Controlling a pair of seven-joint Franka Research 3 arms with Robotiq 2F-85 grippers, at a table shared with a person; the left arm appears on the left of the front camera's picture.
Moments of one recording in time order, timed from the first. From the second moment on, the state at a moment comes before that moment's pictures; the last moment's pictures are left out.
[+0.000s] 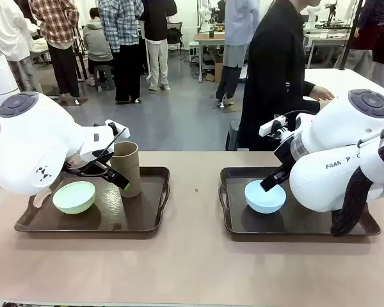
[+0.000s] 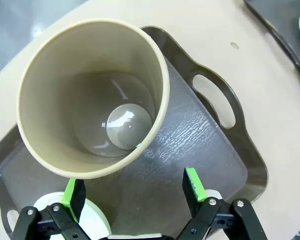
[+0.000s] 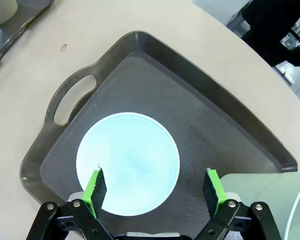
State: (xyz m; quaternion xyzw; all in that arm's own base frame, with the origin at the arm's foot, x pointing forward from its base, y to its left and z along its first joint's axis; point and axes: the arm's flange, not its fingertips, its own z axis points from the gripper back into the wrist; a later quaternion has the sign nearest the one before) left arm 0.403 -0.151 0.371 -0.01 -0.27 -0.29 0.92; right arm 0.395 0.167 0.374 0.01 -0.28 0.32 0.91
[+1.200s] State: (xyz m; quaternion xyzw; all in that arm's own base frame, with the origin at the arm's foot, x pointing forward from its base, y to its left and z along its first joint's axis) left arm 0.403 -0.151 0.371 -0.01 -0.27 -0.29 0.92; right arm 0.396 0.167 0.374 0.01 -0.28 0.32 0.91
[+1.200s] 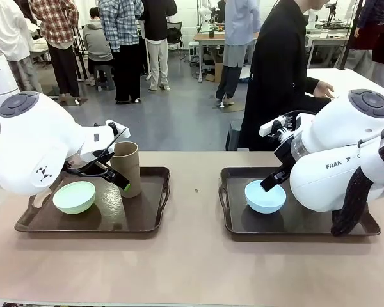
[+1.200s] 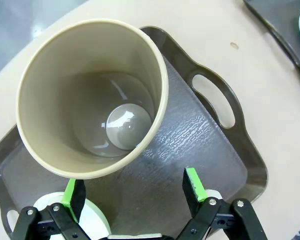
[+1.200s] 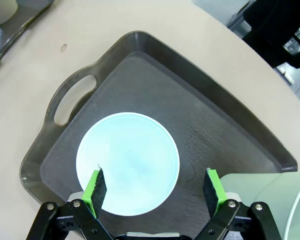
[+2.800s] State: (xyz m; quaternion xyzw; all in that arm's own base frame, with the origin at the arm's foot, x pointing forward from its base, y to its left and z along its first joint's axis) left arm 0.299 -0.085 0.505 -0.31 -0.15 -0.33 0.88; right arm 0.299 0.089 0.524 0.29 -0.16 0.18 0.93
